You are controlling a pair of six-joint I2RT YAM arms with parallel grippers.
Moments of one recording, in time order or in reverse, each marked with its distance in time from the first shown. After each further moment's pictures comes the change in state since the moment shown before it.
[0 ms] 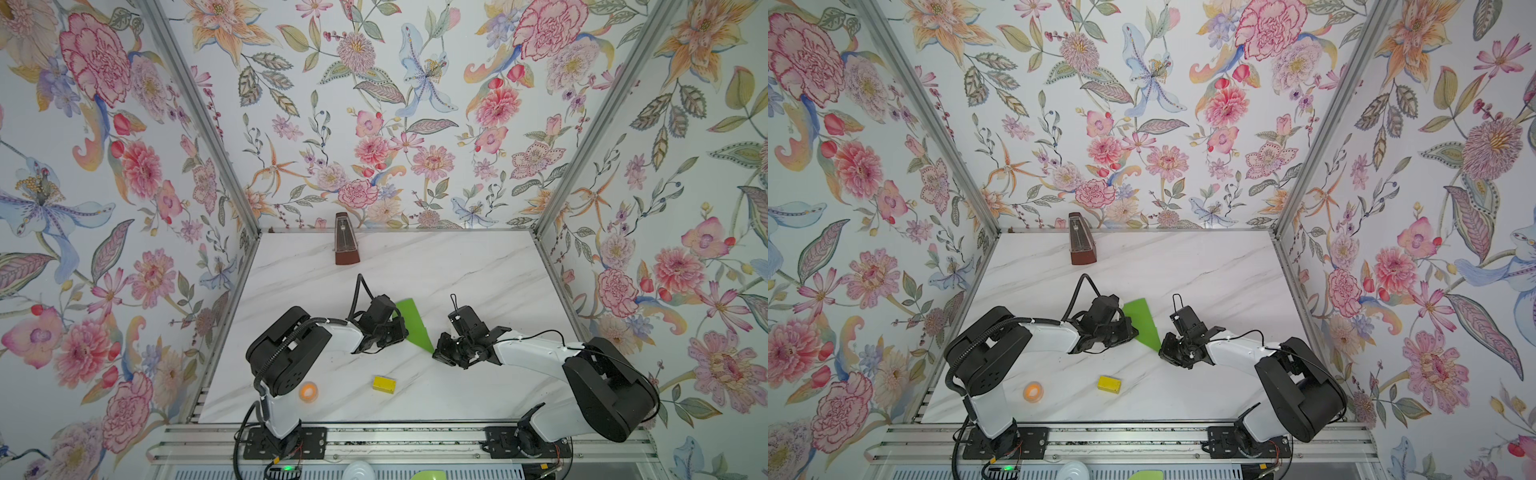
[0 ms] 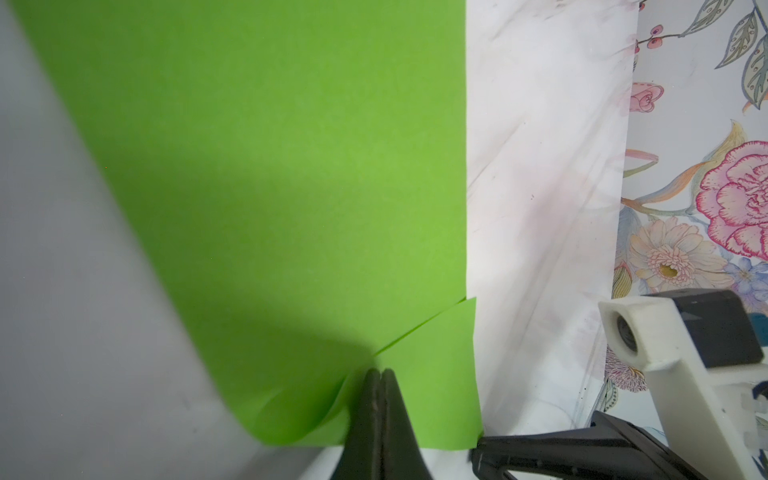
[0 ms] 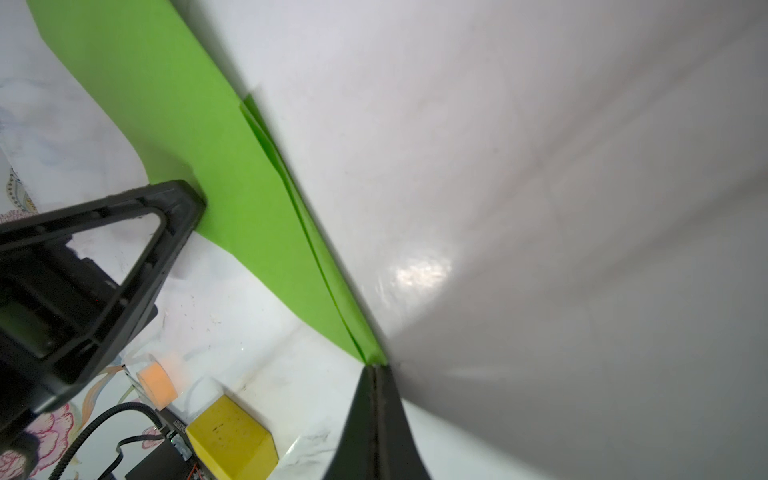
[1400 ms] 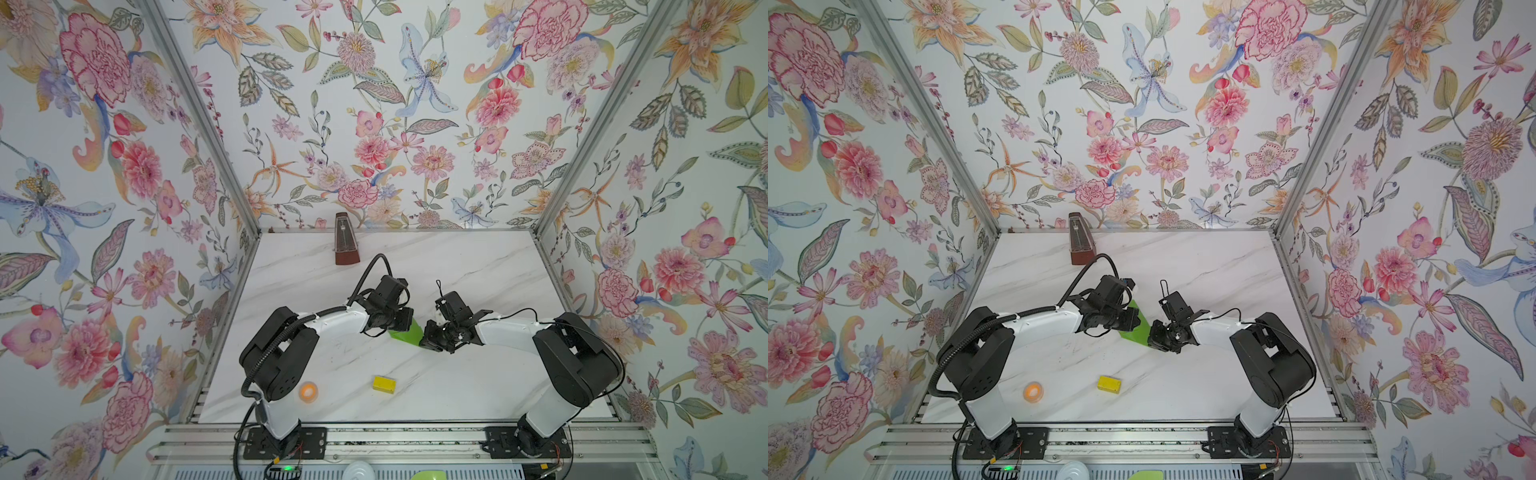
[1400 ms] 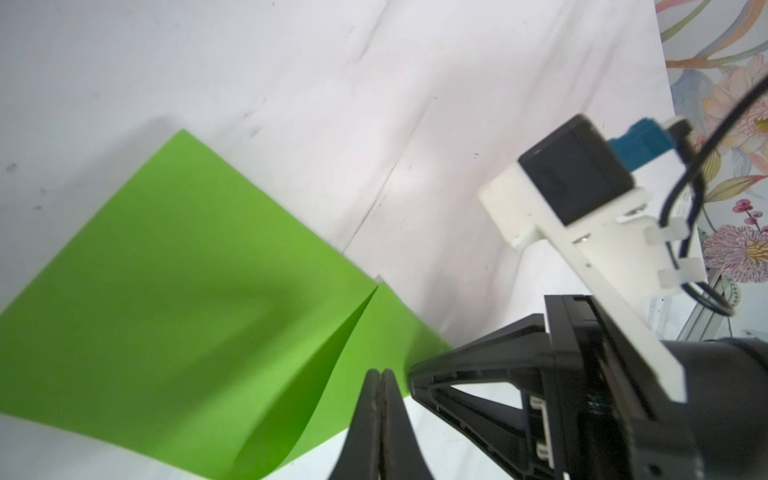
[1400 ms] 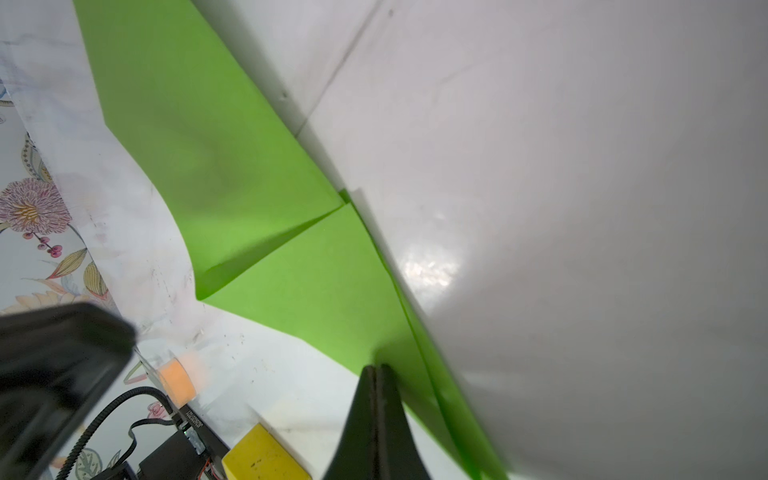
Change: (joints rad) left arm -0.011 -0.038 0.325 -0.506 0.000 0.498; right arm -0.003 0.225 0.201 0.029 -0.085 -0.101
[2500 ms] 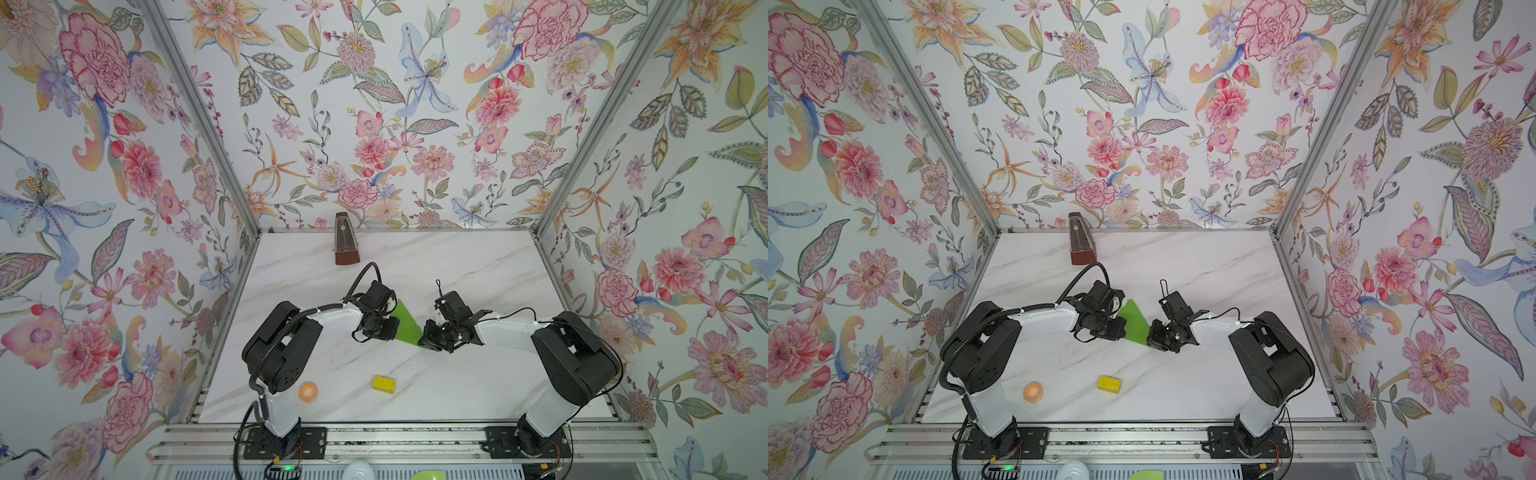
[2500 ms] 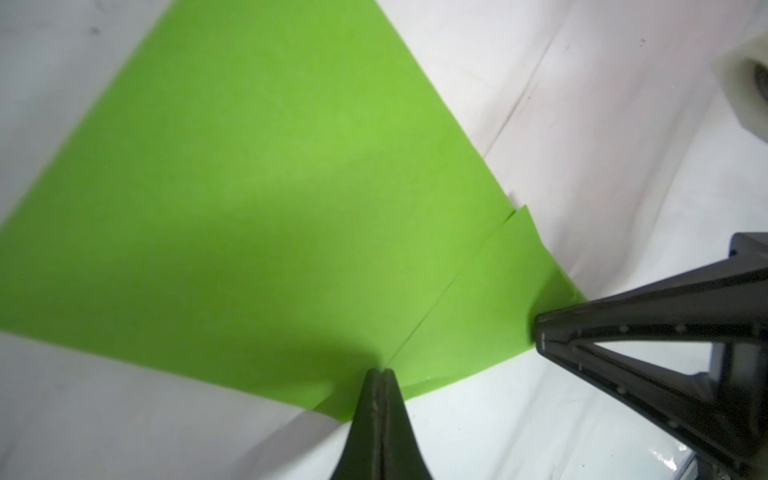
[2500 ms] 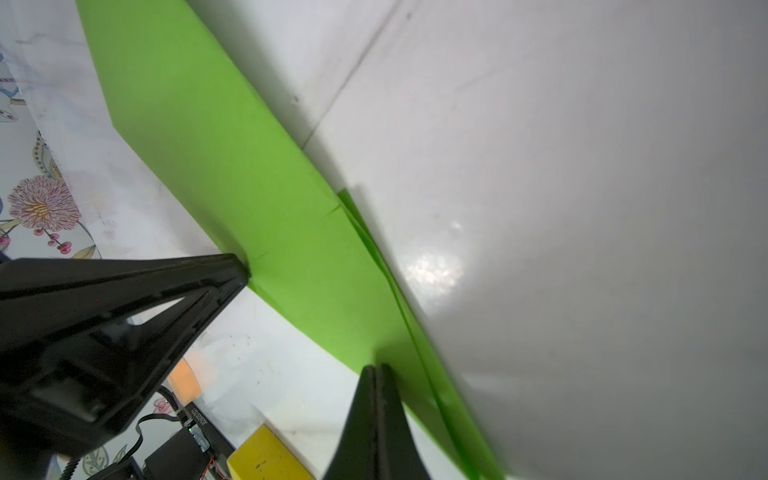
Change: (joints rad) left arm 0.103 0.029 -0.126 -0.037 0.026 0.079; right arm -0.003 0.009 -0.004 0.024 -0.013 0.000
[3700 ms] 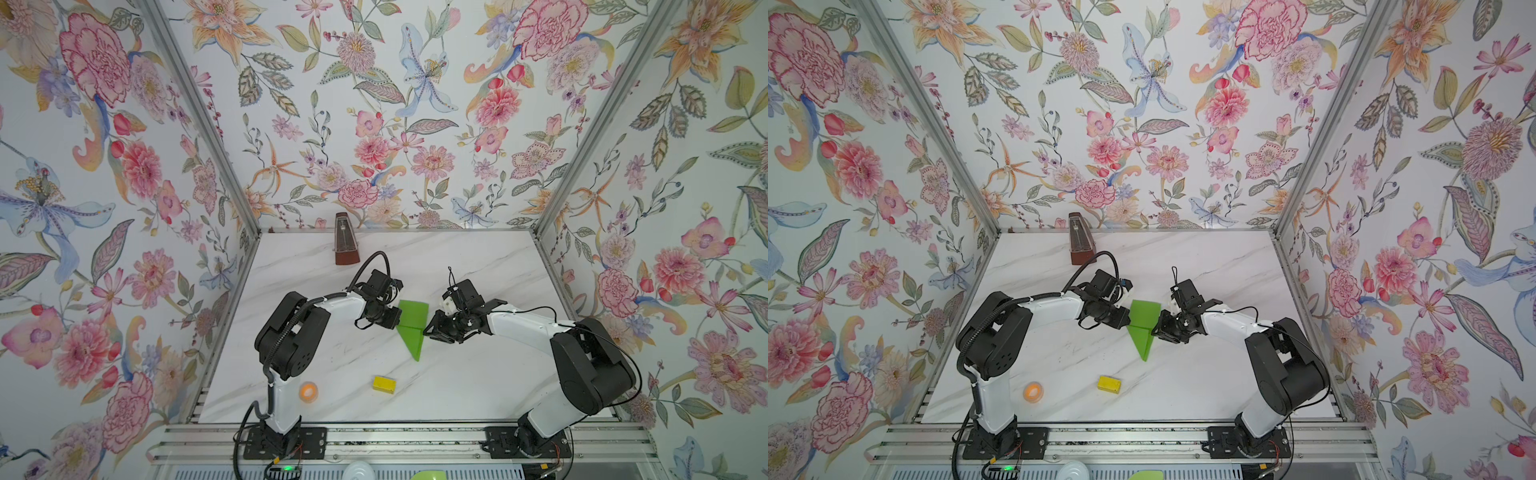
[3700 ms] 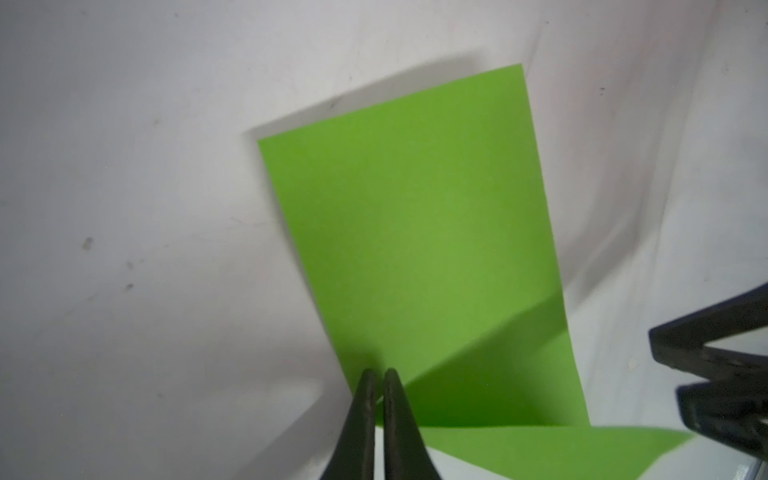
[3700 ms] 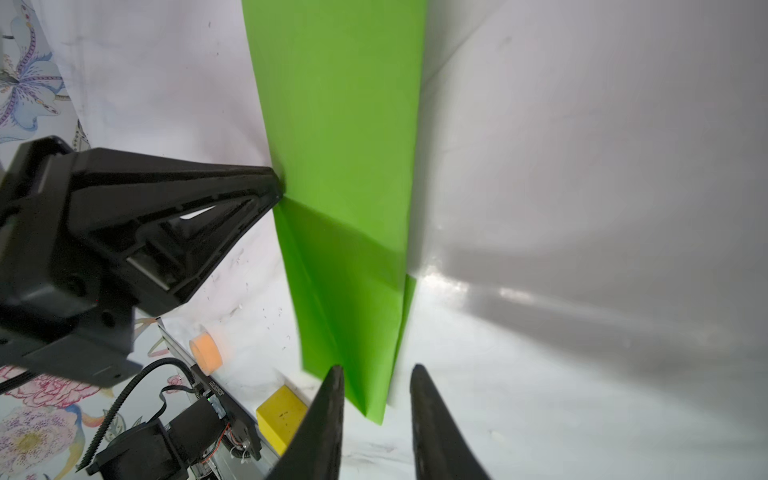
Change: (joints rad) left arm 0.040 0.119 0.157 0.010 0.051 0.237; right arm -0.101 -0.069 0.082 -0.177 -0.068 -0.139
